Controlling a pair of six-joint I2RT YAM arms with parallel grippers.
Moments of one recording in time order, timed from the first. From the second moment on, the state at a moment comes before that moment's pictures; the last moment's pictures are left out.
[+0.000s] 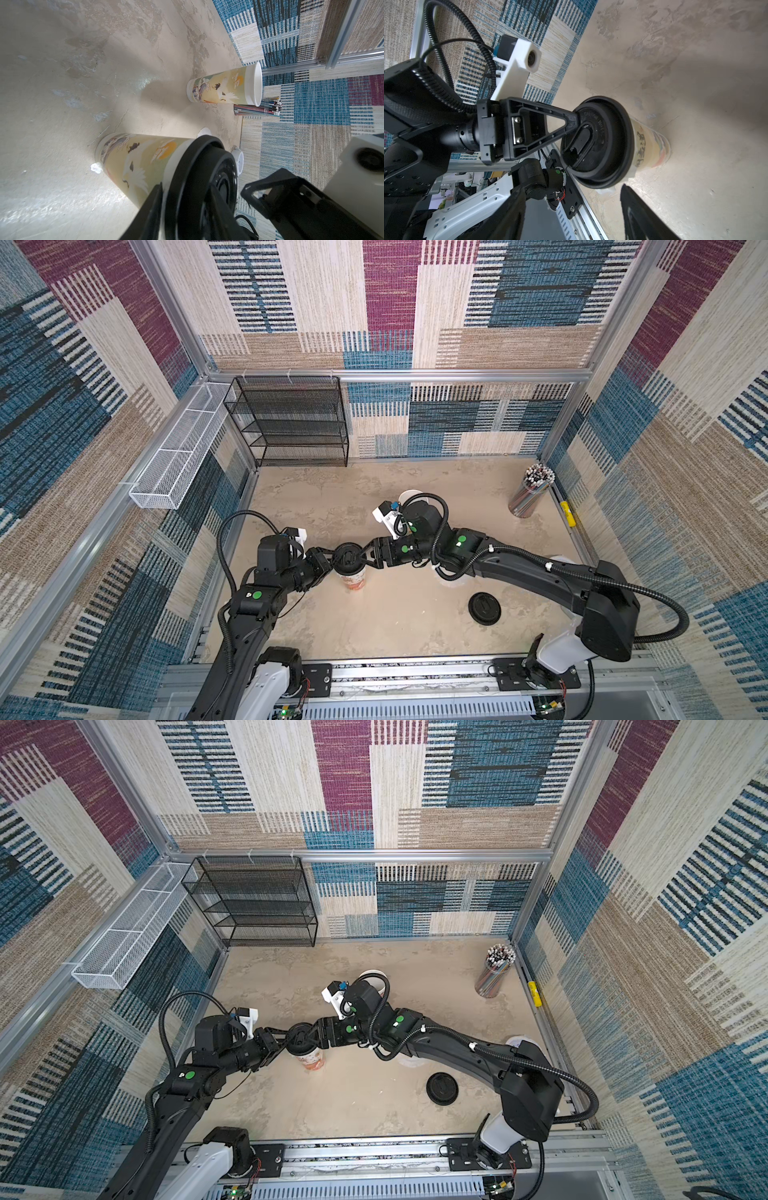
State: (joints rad) left arm -0.11 0.77 0.62 -0.58 0.53 -0.84; right arm 0.92 1.54 1.20 -0.20 -0.45 0.73
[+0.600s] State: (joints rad) left arm -0.11 0.78 0.72 -0.77 0.53 -0.84; right arm 0.87 1.48 1.15 -0.24 -0.45 0.70
